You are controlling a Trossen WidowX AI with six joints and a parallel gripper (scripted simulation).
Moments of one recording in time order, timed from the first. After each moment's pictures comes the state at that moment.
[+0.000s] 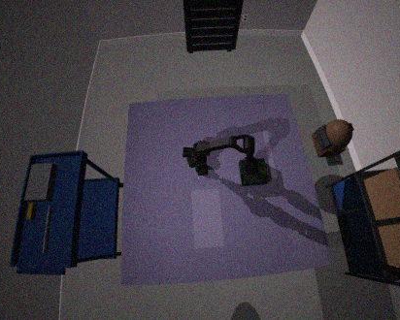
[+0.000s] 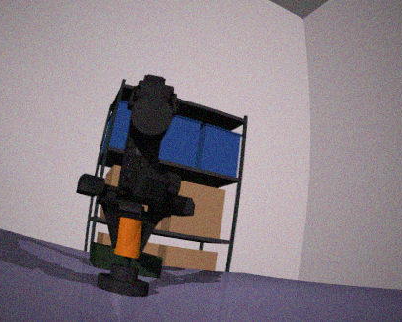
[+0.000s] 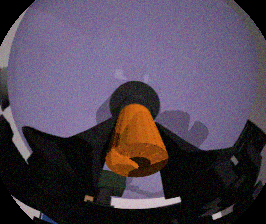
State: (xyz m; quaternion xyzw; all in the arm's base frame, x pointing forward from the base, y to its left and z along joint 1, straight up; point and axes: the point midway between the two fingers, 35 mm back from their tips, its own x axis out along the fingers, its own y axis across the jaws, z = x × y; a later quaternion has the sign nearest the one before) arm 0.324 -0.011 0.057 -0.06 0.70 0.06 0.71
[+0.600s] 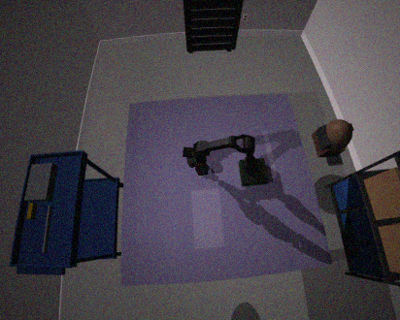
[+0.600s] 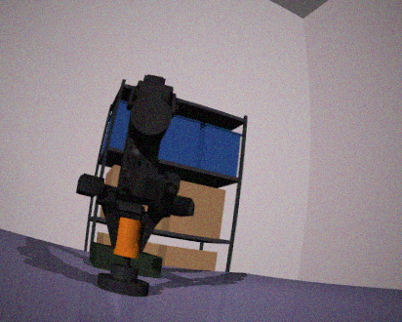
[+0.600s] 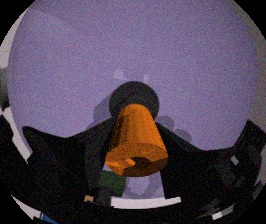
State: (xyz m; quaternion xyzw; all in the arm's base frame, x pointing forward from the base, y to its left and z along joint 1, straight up) arm 0.324 -0.012 0.055 -0.06 0.70 0.06 0.71
